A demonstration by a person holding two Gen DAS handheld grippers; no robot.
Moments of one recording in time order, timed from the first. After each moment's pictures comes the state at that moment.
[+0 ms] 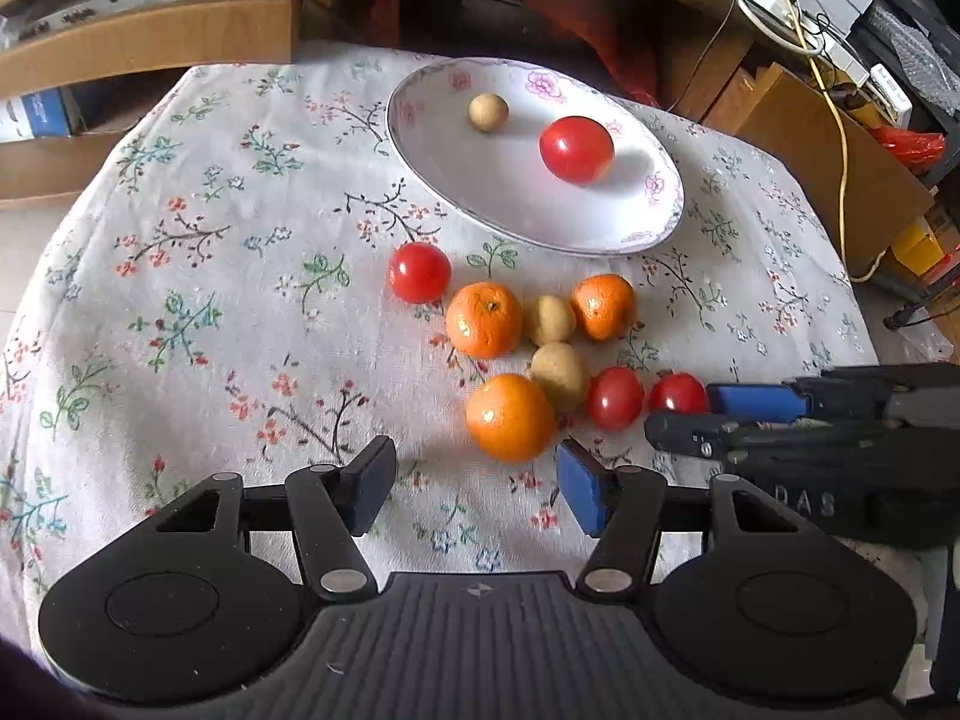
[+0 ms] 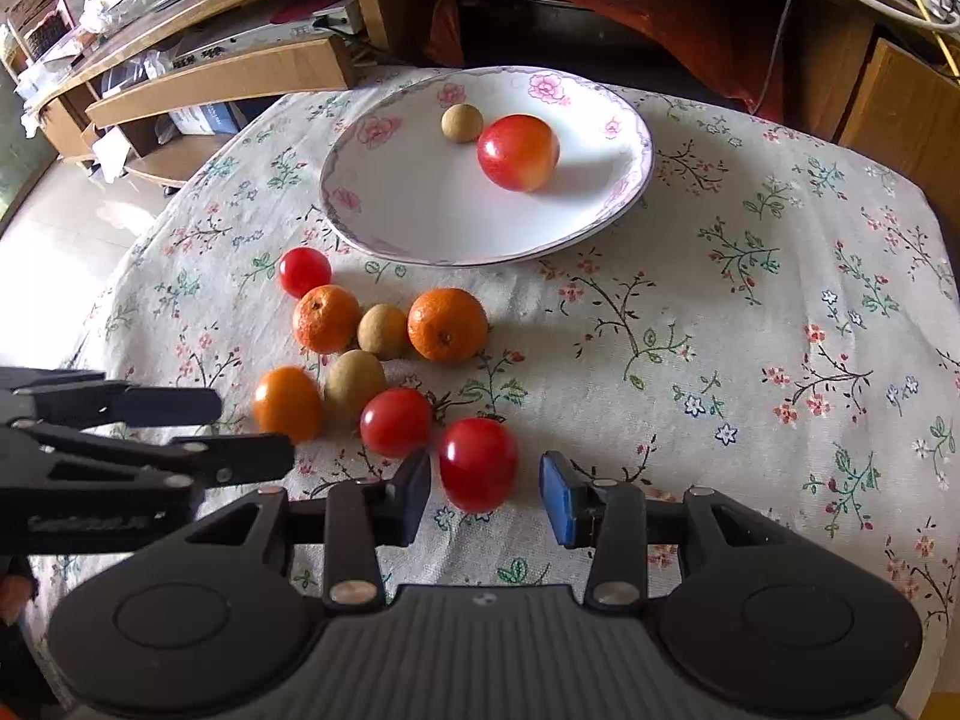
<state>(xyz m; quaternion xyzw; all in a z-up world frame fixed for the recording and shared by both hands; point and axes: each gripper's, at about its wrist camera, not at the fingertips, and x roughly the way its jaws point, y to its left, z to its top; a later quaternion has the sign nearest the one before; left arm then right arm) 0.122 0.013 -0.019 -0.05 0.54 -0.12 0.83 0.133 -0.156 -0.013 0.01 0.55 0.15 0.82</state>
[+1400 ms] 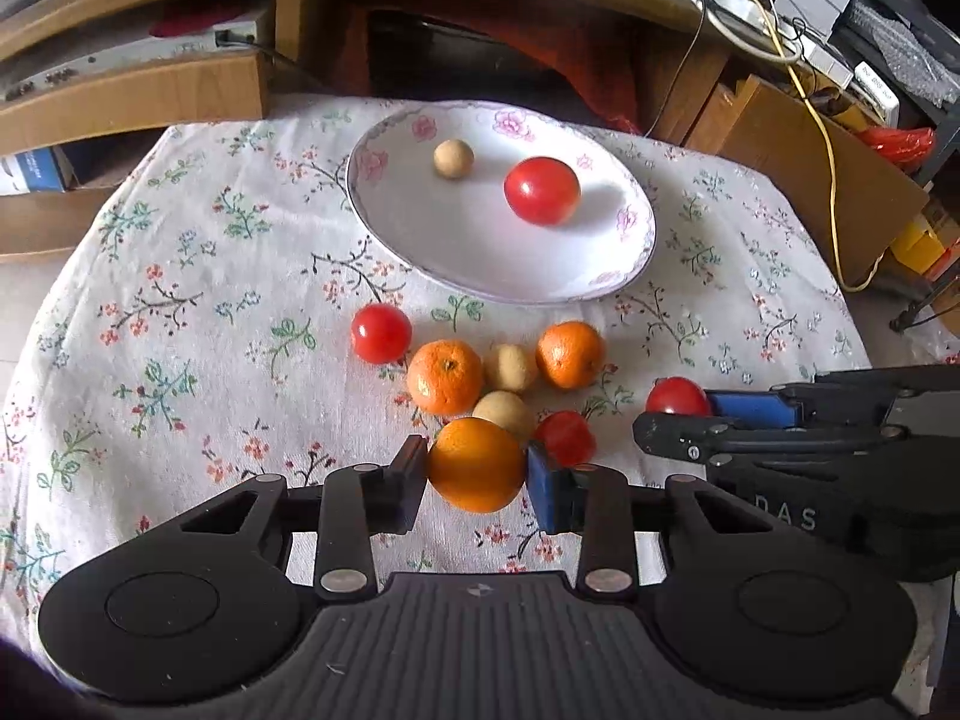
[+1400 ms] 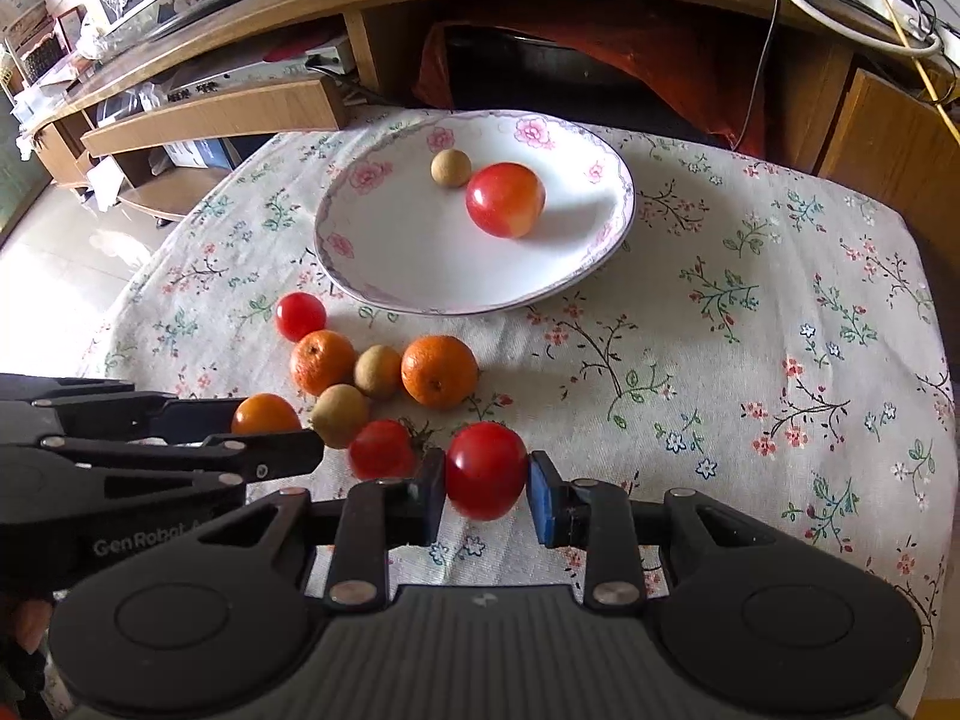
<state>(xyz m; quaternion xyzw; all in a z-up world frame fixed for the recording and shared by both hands) 0.124 -0.006 -0.009 -0.03 0.51 -0.12 0.85 0.135 -0.158 -0.001 0.01 0.52 0.13 0.84</state>
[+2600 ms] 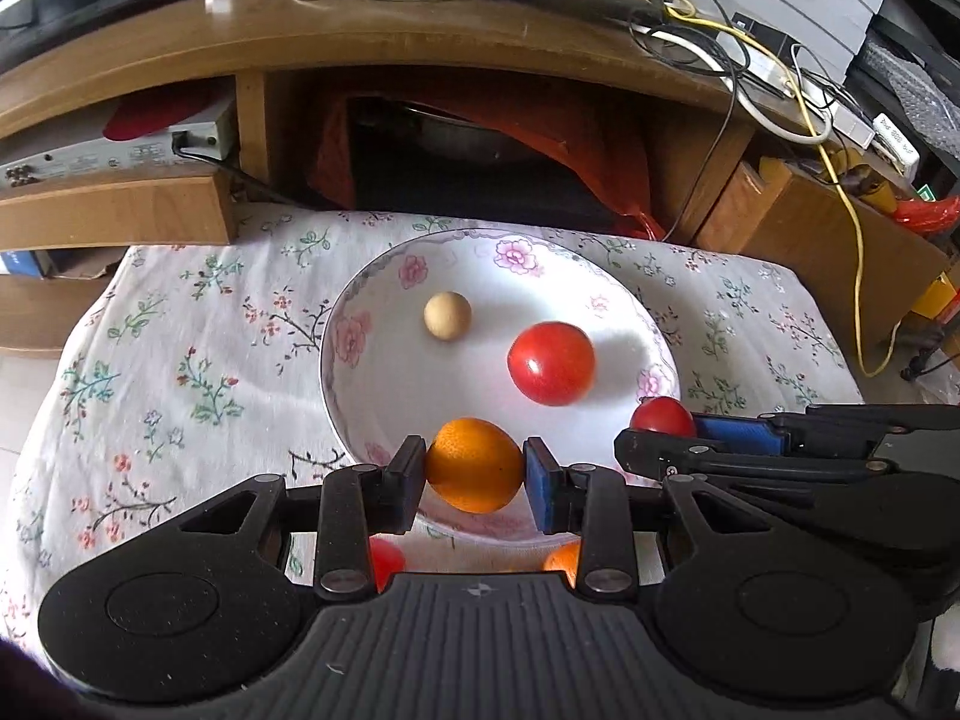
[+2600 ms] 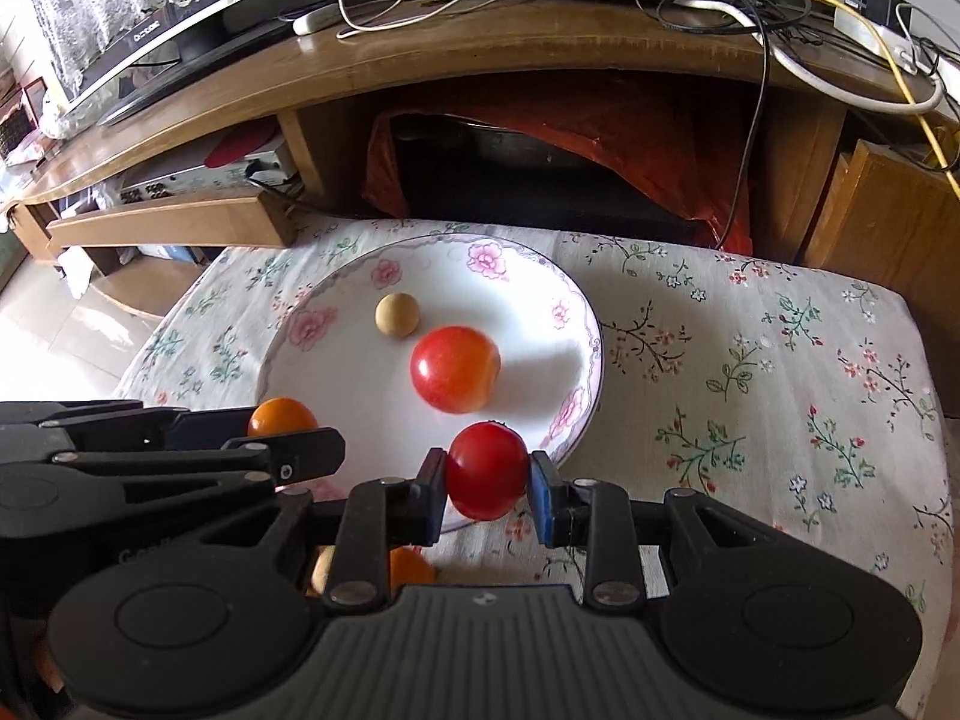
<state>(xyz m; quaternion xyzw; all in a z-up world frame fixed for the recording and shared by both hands) 0.203 -0.019 0.002 -0.03 0.47 -0.12 0.87 0.210 -0.166 0.008 0.05 0.48 0.11 0.87</state>
